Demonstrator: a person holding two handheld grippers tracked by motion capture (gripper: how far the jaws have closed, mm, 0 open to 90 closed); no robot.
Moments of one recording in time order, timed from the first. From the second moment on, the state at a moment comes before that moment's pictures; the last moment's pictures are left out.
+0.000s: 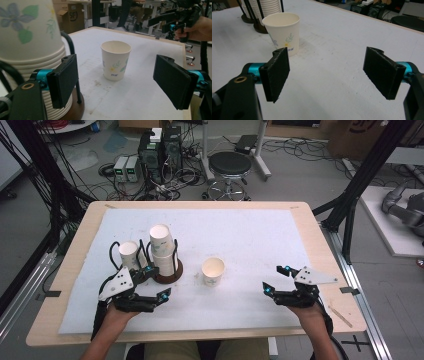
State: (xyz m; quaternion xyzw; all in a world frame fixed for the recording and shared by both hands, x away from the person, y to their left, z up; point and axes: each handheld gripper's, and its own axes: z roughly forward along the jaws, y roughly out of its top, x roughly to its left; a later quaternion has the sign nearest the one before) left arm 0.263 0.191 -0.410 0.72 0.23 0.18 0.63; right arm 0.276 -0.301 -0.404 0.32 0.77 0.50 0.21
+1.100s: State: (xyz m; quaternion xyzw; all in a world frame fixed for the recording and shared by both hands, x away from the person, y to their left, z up) left arm 0.256 0.205 -0.416 0.70 0.26 0.20 0.63; right arm 0.266 -0.301 -0.403 0.32 0.77 0.50 0.23
